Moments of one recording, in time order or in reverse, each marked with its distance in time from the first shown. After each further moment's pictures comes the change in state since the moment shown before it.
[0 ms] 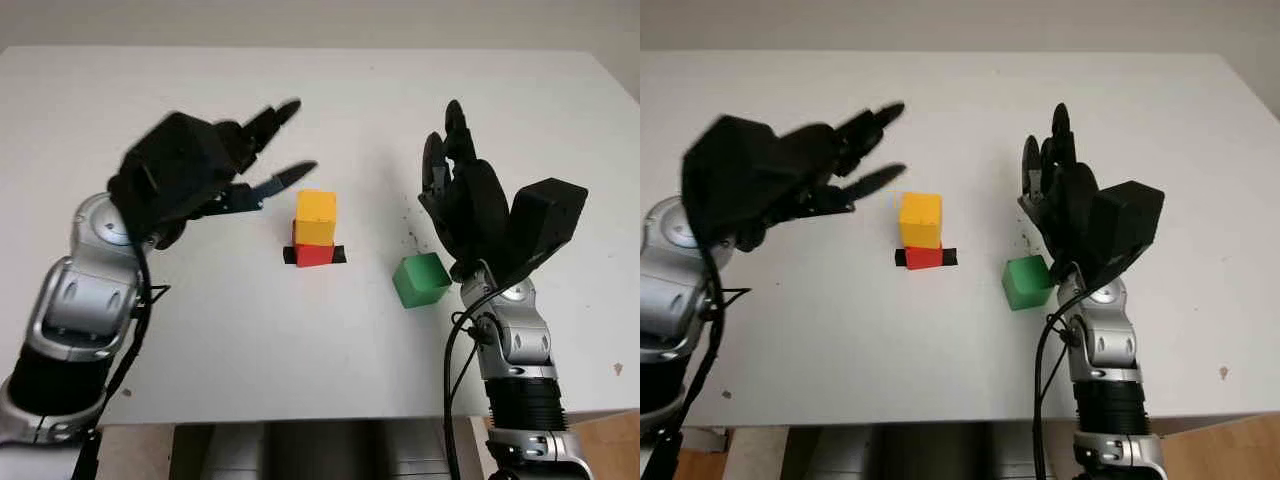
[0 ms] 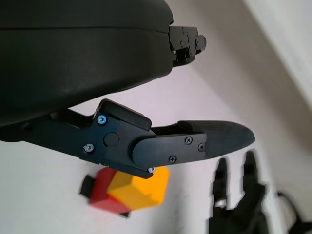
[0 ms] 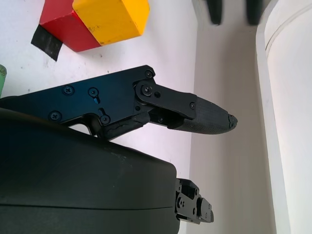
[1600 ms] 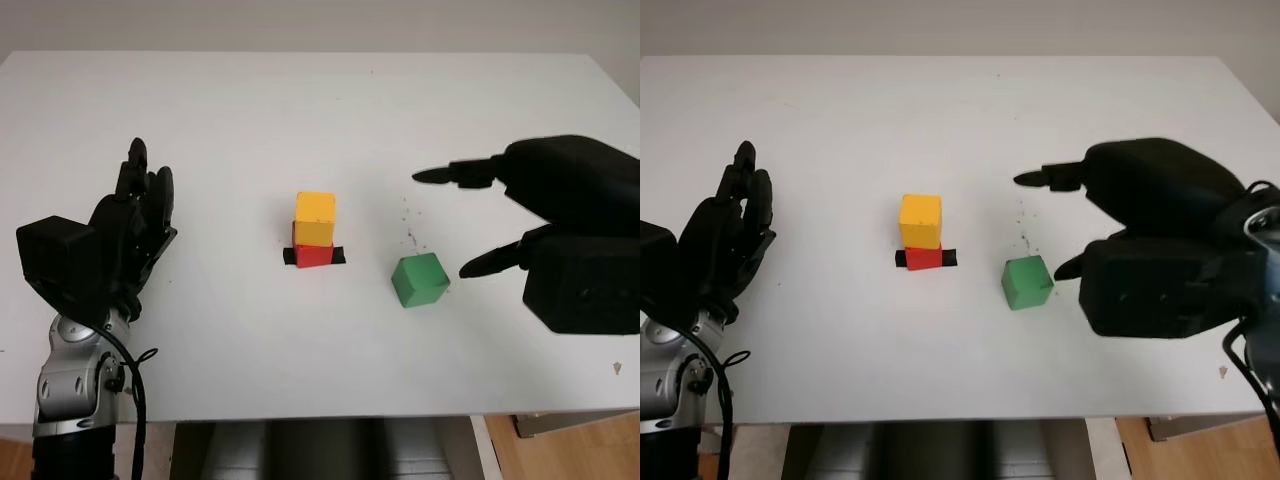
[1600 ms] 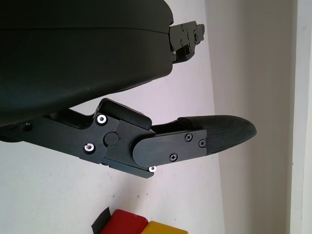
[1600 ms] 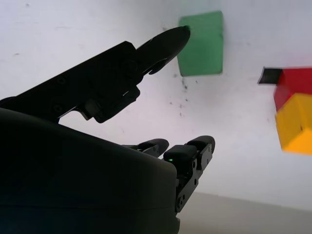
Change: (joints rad) left arm 0.332 -0.210 0.192 0.281 -0.194 -0.378 0.319; right arm 0.171 -0.839 0.135 -0.706 -0.662 0.126 0.598
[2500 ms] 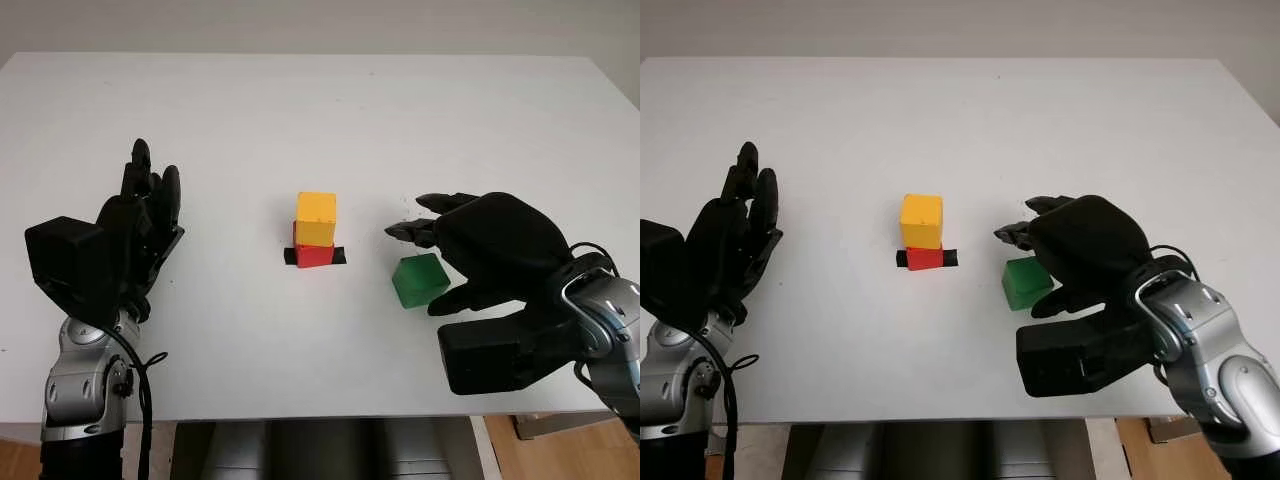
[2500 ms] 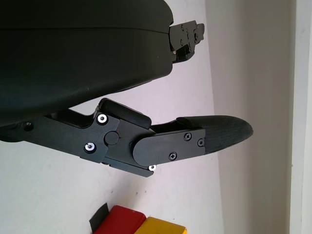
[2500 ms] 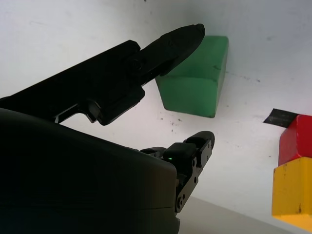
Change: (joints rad) left arm 0.016 -0.016 -0.024 -0.048 0.010 0.028 0.041; right arm 0.057 0.180 0.157 0.191 -0.343 -0.219 -0.213
